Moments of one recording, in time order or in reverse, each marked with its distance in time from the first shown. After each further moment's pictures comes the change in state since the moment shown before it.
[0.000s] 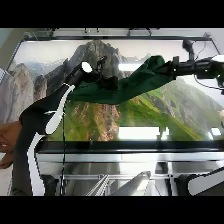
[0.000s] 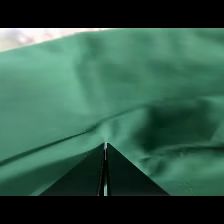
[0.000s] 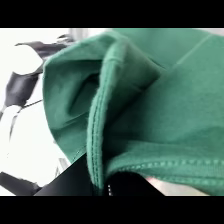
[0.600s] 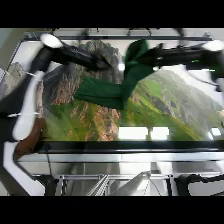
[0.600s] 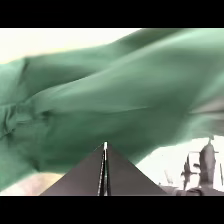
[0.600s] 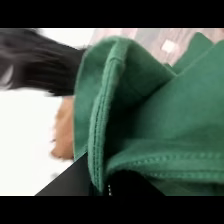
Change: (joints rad) left arm 0.218 0.337 -0.007 -0.353 -0.331 0.127; right arm 0.328 0.075 0.001 0.022 -0.305 -0.047
